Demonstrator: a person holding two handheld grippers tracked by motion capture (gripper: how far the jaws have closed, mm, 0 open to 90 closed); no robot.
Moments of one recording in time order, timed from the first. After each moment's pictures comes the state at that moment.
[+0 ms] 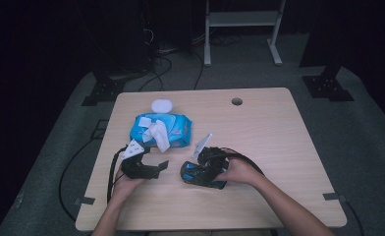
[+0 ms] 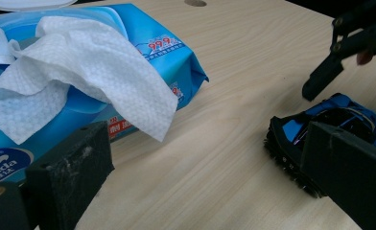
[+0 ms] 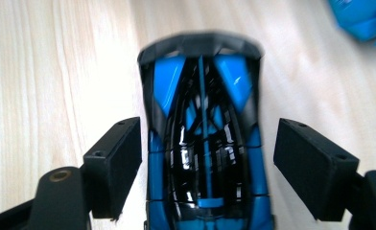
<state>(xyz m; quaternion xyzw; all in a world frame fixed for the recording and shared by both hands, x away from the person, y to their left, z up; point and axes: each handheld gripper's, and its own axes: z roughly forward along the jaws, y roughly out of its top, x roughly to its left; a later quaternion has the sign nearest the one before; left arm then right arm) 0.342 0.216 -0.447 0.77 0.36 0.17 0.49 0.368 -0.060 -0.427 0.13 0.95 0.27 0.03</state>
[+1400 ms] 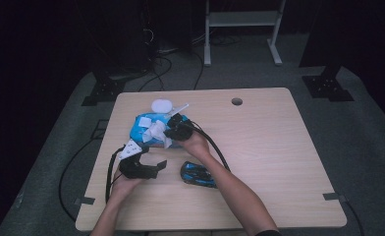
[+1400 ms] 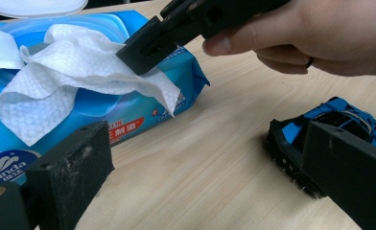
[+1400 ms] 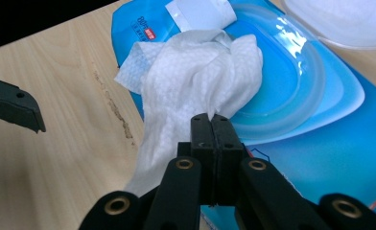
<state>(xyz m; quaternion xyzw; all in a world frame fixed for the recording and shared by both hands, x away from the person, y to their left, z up) 0.341 0.220 -0.446 0.77 0.36 0.17 0.50 0.468 0.031 -0.423 0.29 0.87 0.40 0.08</state>
